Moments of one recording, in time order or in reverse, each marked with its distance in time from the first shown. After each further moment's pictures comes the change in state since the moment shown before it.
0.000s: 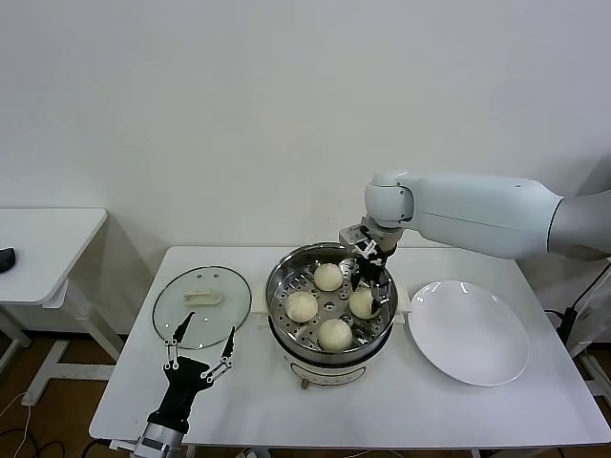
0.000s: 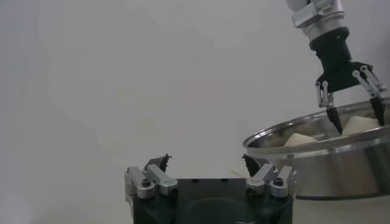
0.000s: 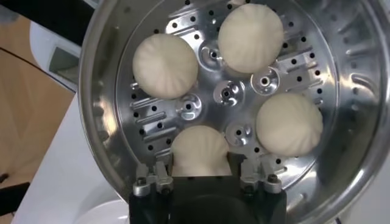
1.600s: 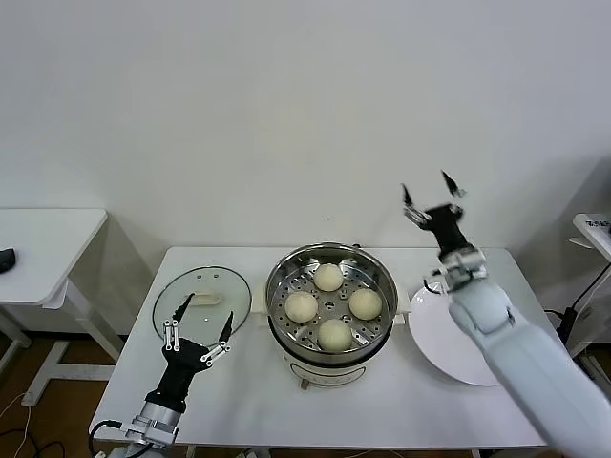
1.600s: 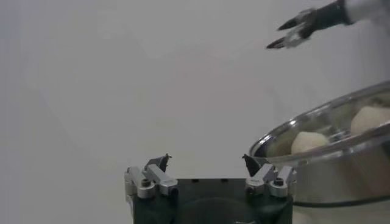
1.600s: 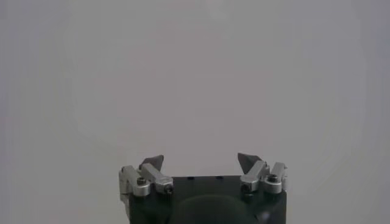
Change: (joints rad) left arm -0.082 0.038 -0.008 0.014 0.245 0.047 -0.054; right arm -1.432 -0.217 1.662 0.263 -0.063 0.457 1.477
